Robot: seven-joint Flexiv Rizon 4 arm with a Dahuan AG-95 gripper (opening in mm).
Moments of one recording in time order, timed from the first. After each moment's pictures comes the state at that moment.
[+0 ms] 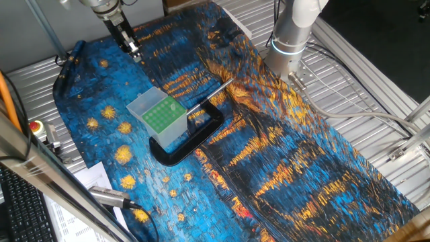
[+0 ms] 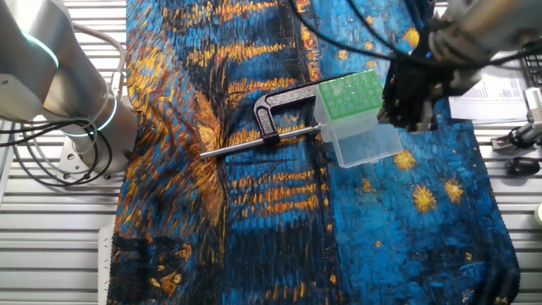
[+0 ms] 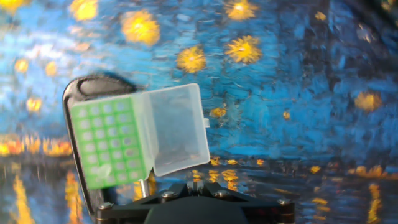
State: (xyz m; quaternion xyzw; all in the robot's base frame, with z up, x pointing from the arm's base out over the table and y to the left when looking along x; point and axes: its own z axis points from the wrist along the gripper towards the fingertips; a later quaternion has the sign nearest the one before) arm 0.535 -0.084 0.269 0.04 -1.00 -0.02 0.07
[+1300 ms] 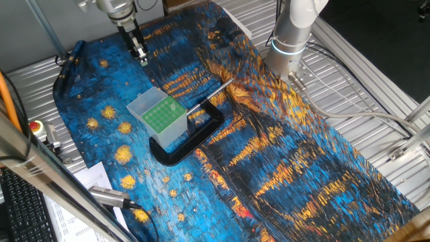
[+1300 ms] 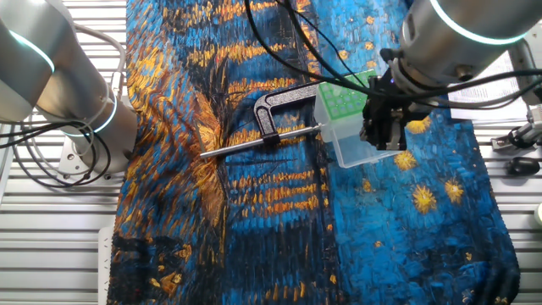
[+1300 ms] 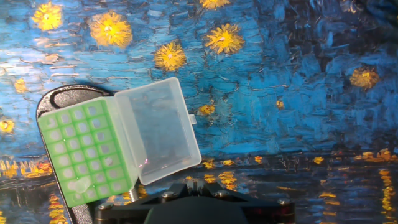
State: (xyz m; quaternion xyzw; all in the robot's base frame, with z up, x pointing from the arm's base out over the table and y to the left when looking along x) arm 0.520 -0.092 0.234 0.01 -1.00 -0.01 0.05
